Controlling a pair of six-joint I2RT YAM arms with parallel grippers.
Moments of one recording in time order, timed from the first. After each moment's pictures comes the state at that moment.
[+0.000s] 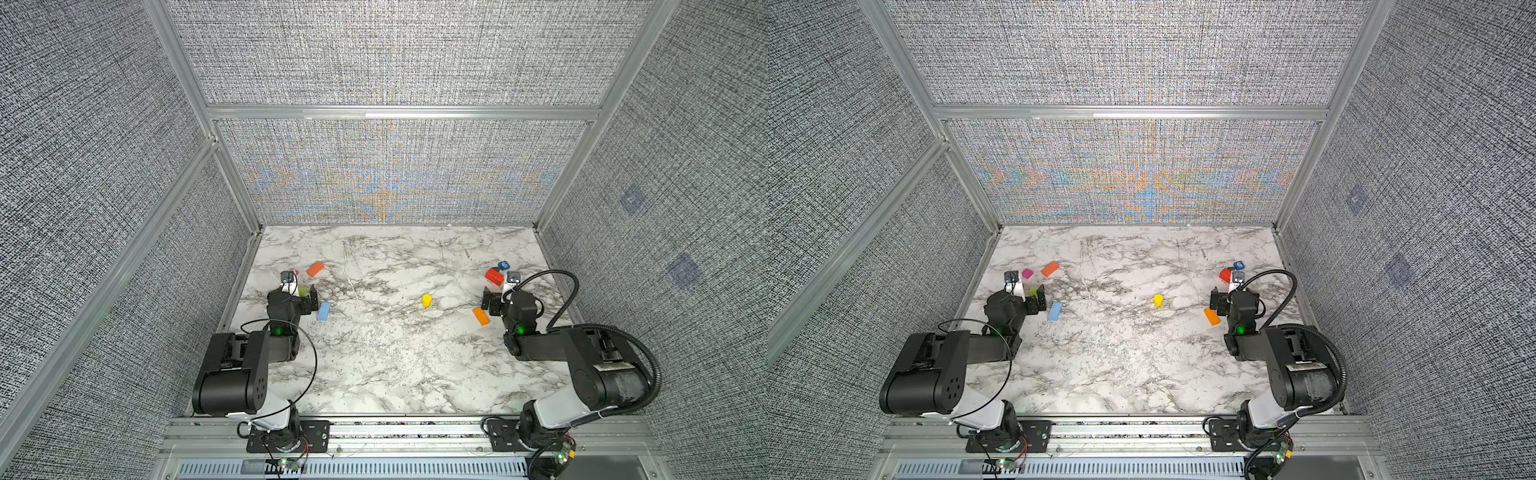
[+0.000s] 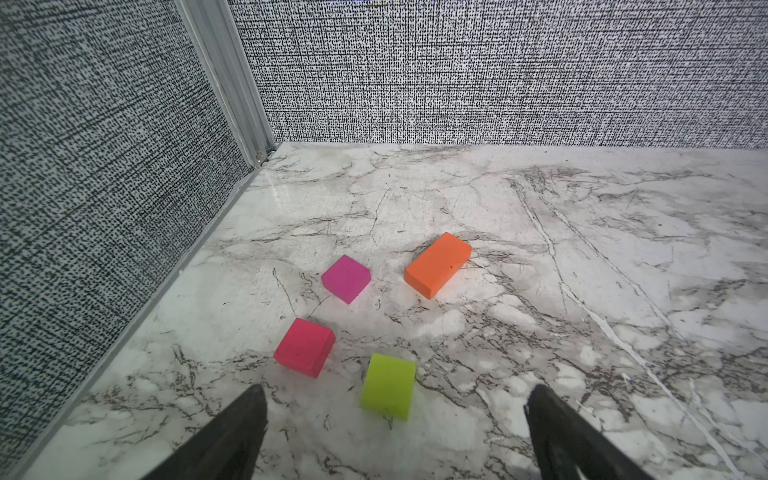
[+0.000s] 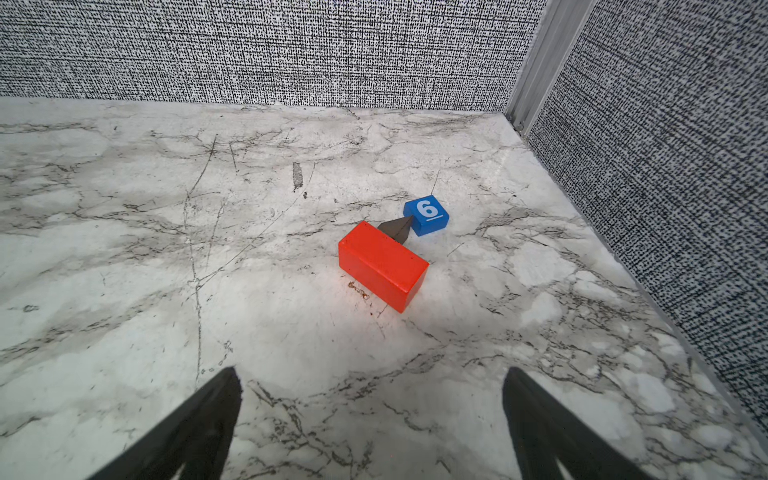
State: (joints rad) left arm 0.01 1.53 0.36 0.84 -0.02 0.01; right arm 0.07 1.55 0.37 0.82 0.19 0.00
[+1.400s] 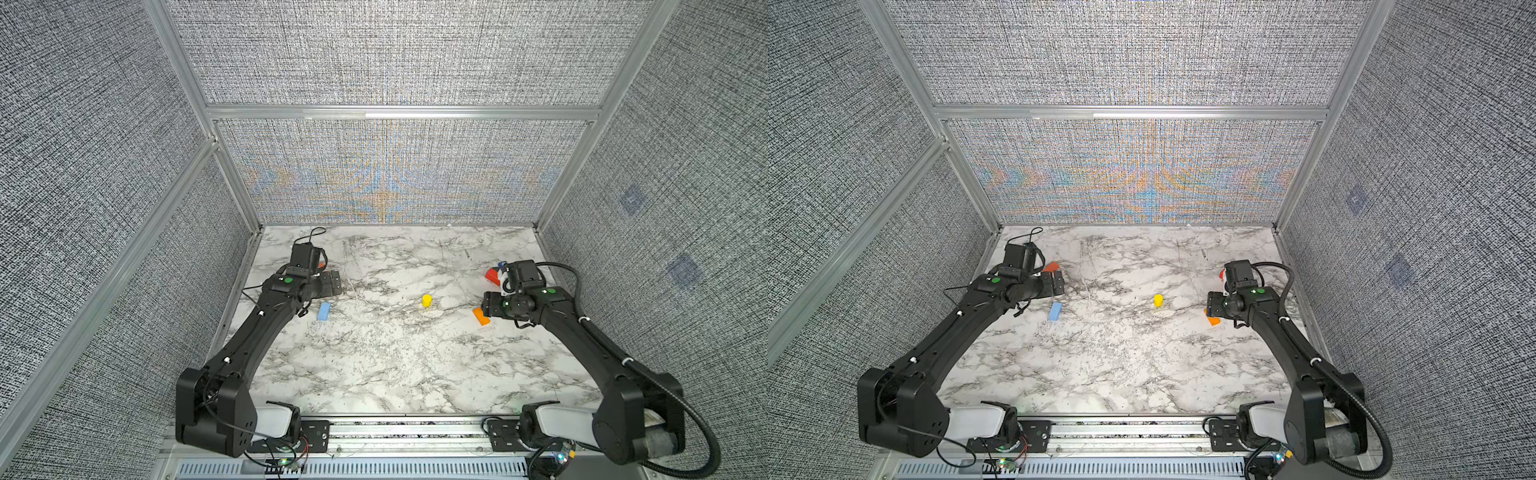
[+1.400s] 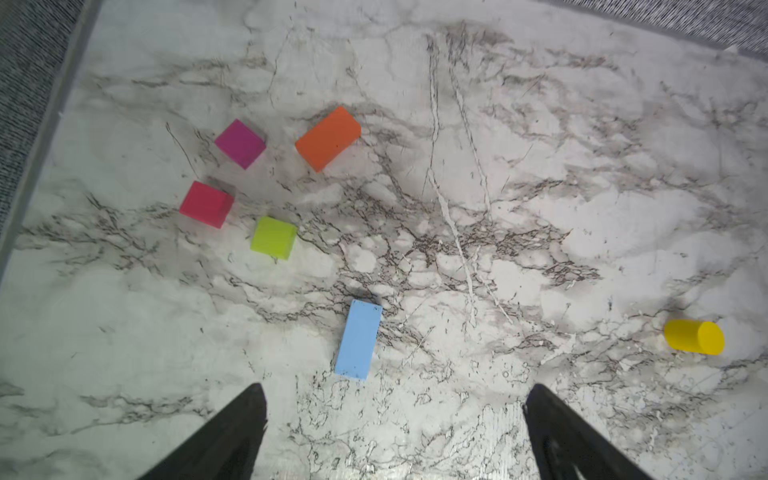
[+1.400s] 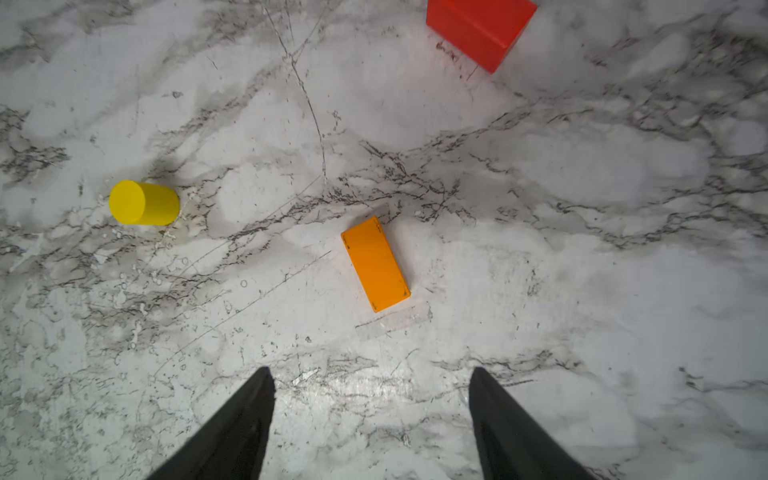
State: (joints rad) left arm -0.28 1.37 1.09 -0.68 -0.07 -0.35; right arm 0.15 1.32 0.93 -0.73 0.00 0.24
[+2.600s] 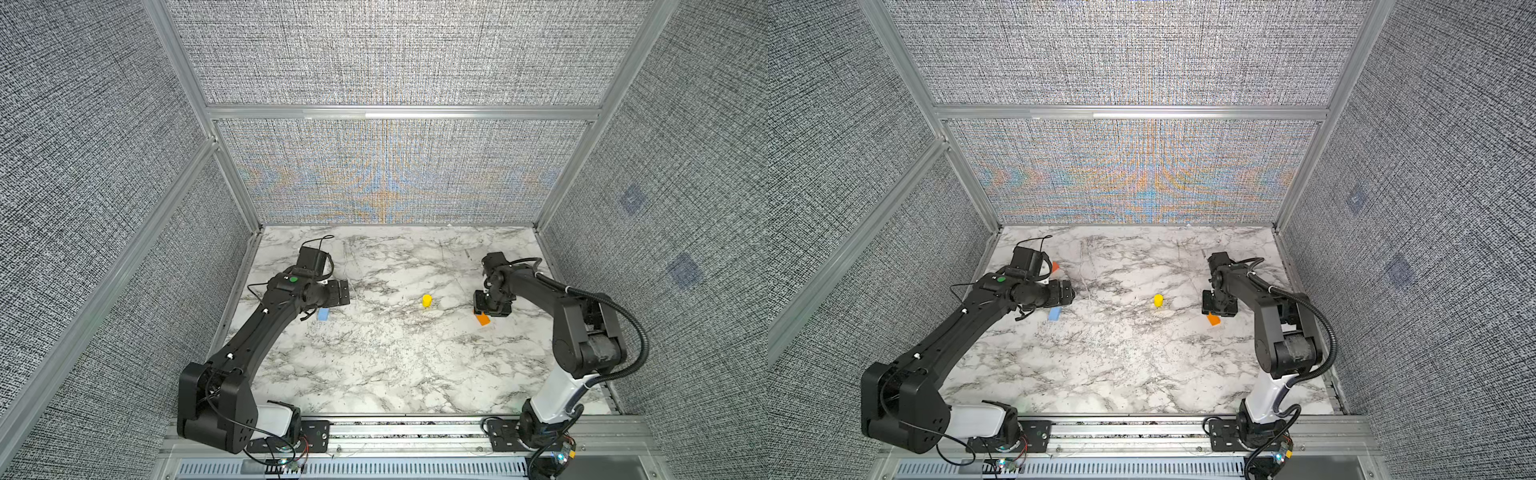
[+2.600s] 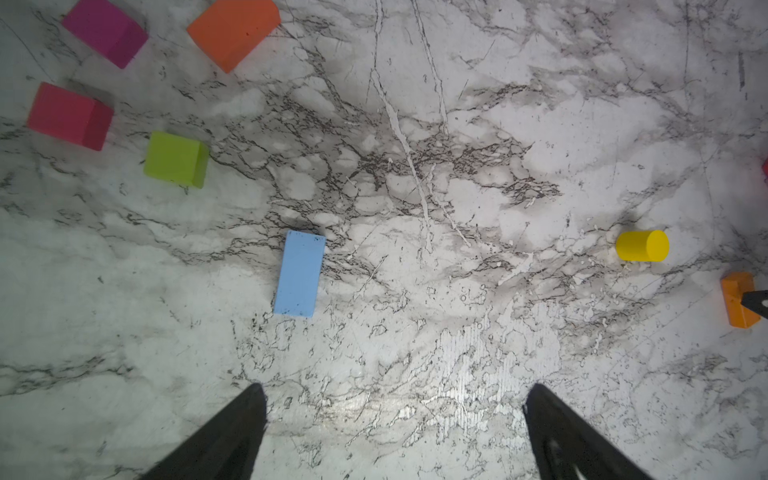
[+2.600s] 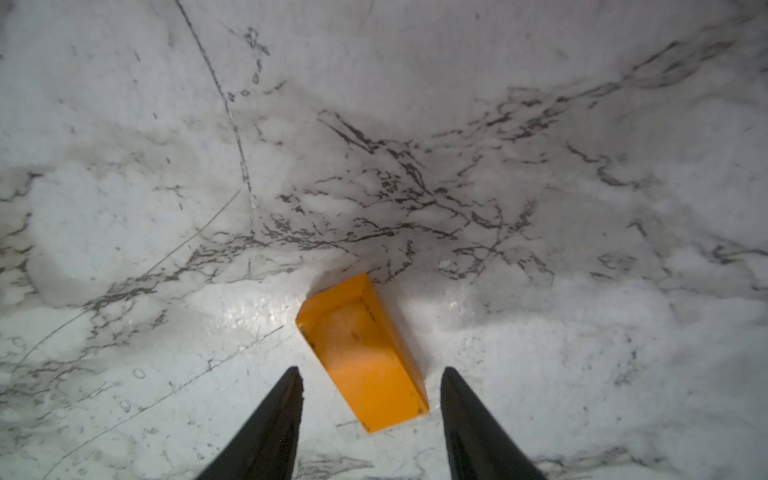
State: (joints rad) left arm -0.30 1.37 1.10 -0.79 0.09 -0.36; right arm 0.15 1.79 1.16 -0.80 0.01 0.23
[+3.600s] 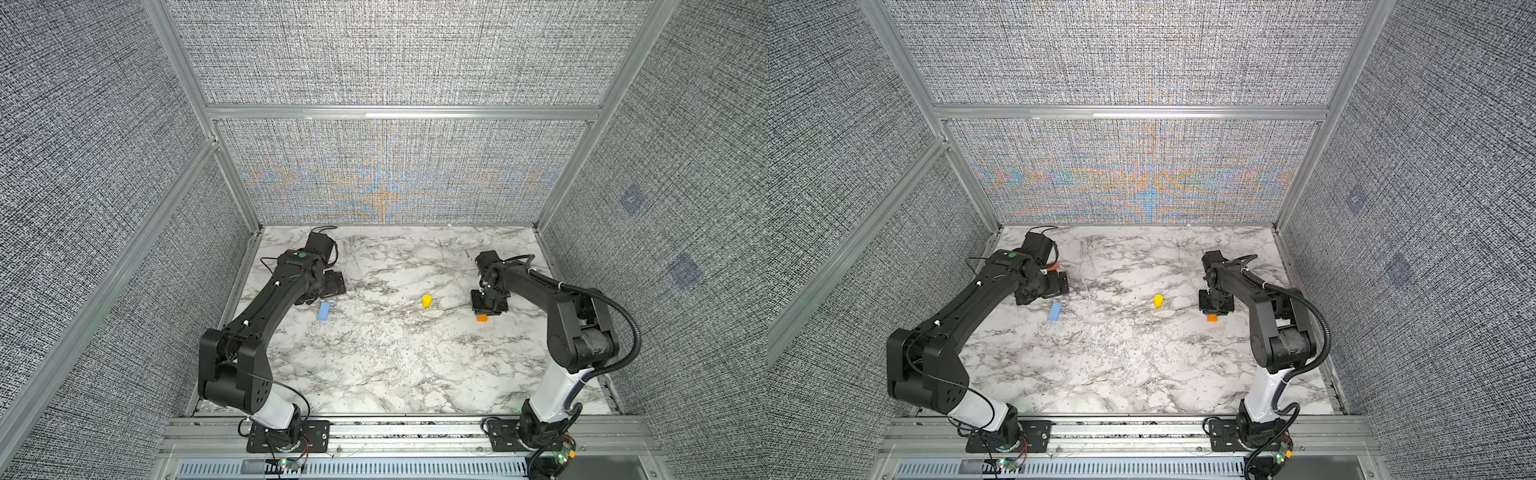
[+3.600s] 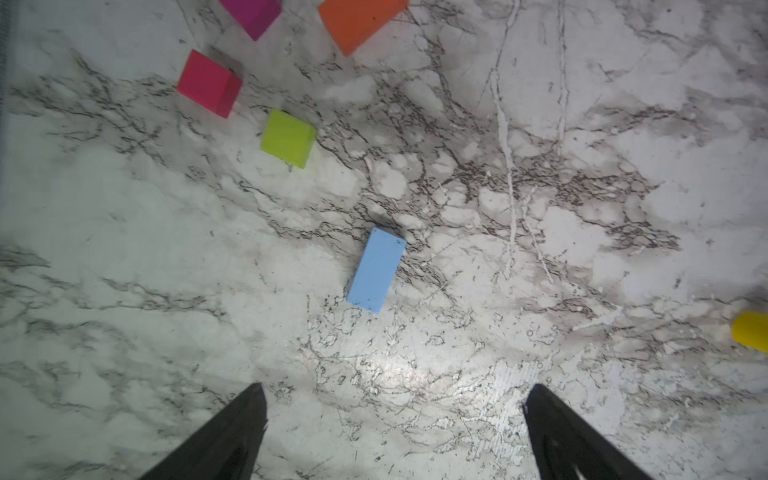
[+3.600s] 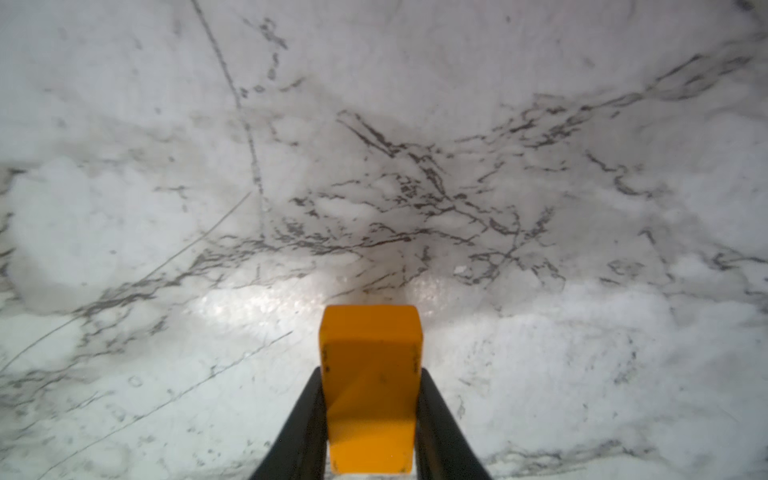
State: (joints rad) left arm -0.30 1.57 1.34 -1.04 -0.13 -0.50; right arm 0.21 1.80 1.22 -0.86 0.07 0.24
